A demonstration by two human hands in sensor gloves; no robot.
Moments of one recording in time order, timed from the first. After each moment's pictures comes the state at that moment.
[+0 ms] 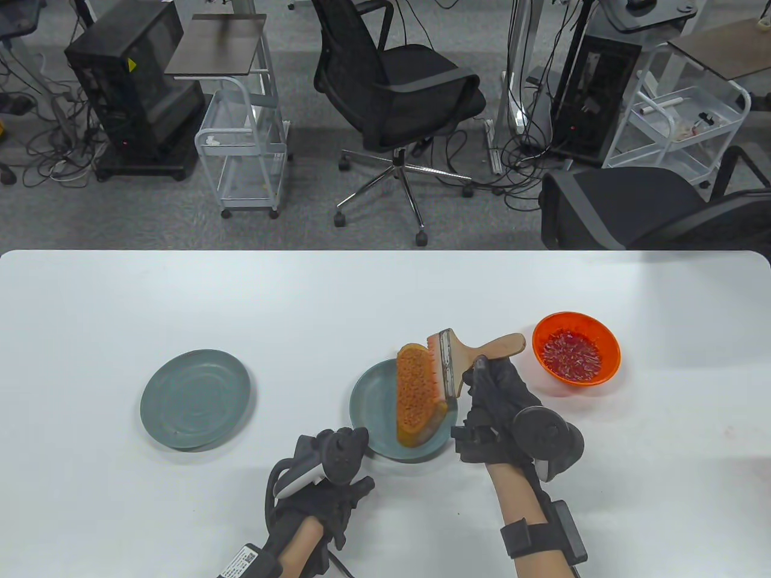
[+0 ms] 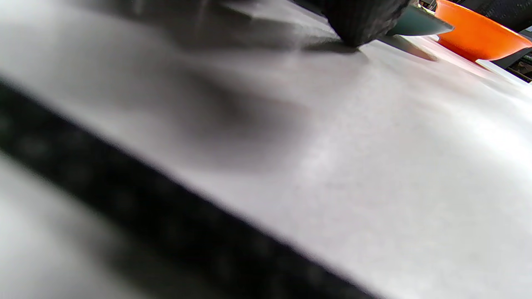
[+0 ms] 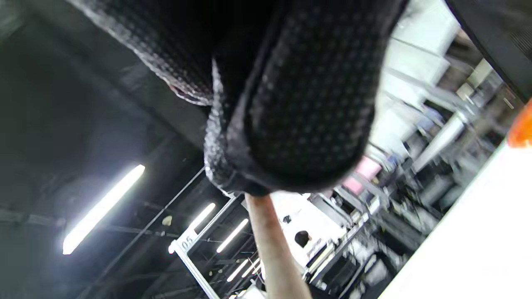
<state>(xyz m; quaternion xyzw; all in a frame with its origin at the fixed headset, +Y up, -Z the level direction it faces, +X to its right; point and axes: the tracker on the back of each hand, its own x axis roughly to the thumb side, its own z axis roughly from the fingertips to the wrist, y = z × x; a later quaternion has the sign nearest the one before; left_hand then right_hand) -0.128 -0.806 -0.288 -0.27 -0.14 0.13 0.94 0.168 -0.721 -0.334 -0.02 -0.32 0.81 0.49</state>
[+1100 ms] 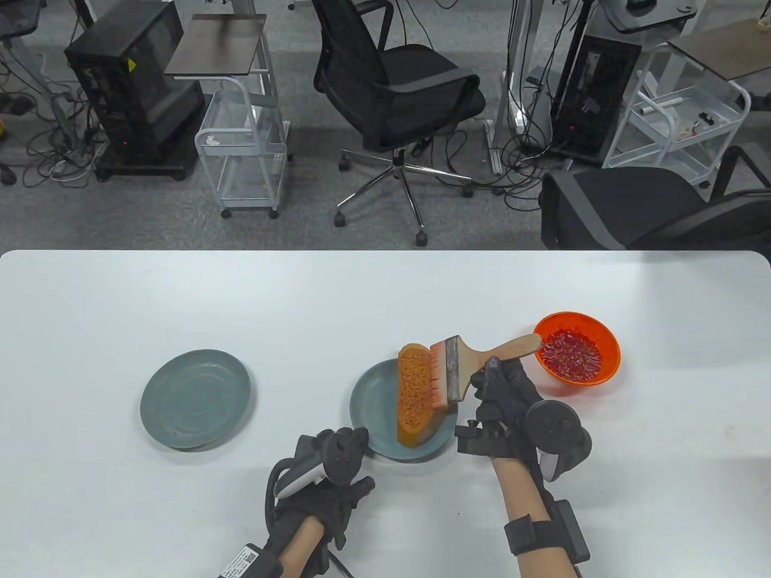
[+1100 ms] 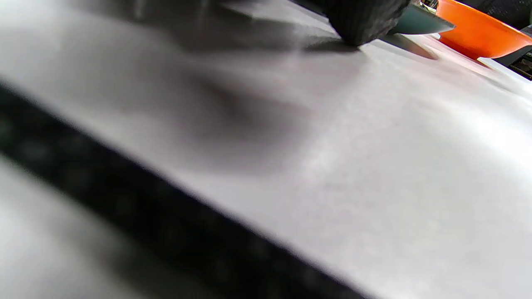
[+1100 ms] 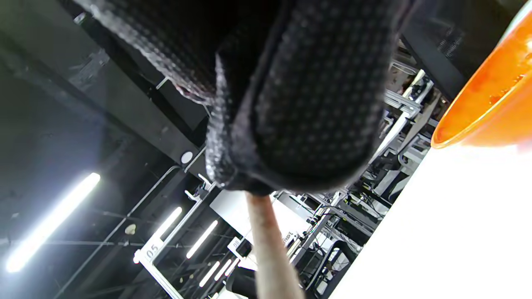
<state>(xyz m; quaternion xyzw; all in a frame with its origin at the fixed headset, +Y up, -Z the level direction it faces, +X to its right) -0.128 -0.806 -0.289 -0.27 -0.14 0.13 0.94 0.190 -0.730 -0.338 -0.07 -0.31 0.81 0.48</state>
